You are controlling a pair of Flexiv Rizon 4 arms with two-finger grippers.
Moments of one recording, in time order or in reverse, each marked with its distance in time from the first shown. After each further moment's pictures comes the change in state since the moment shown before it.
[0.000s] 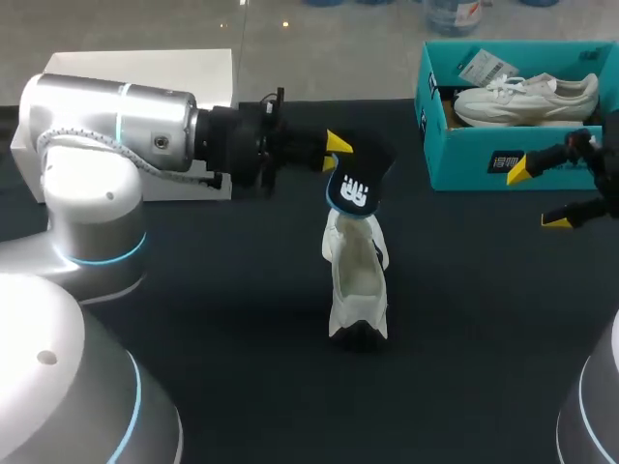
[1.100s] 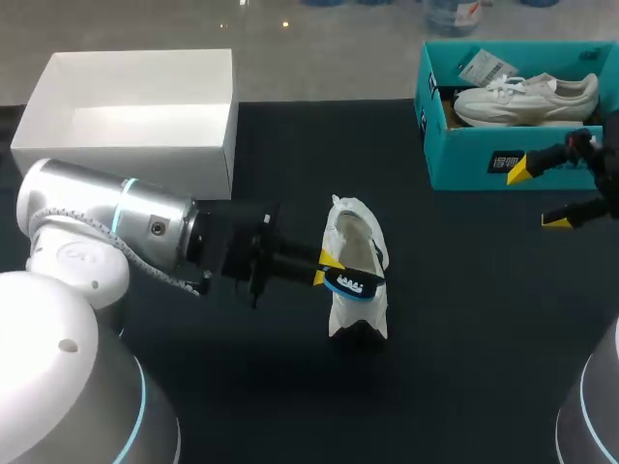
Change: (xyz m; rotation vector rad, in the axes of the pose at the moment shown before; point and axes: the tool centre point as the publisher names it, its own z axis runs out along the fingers) left arm 0.141 -0.057 0.013 0.037 0.107 -0.423; right arm 0.000 0.000 0.000 0.001 0.001 0.000
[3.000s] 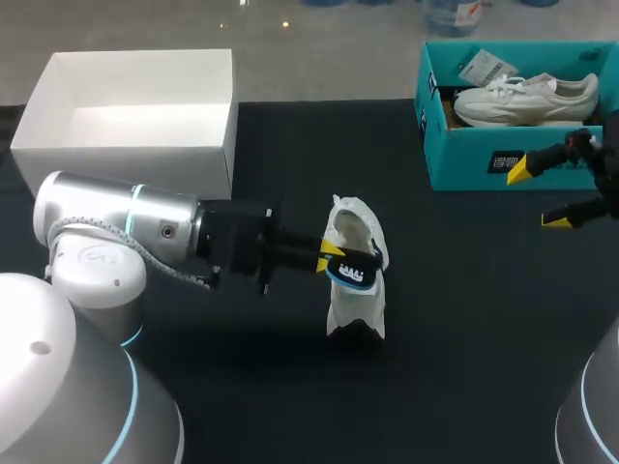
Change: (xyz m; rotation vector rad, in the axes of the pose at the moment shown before) left arm -0.019 0.046 0.000 -0.033 -0.062 0.078; right arm 0.000 0.000 0.000 0.001 0.000 0.000
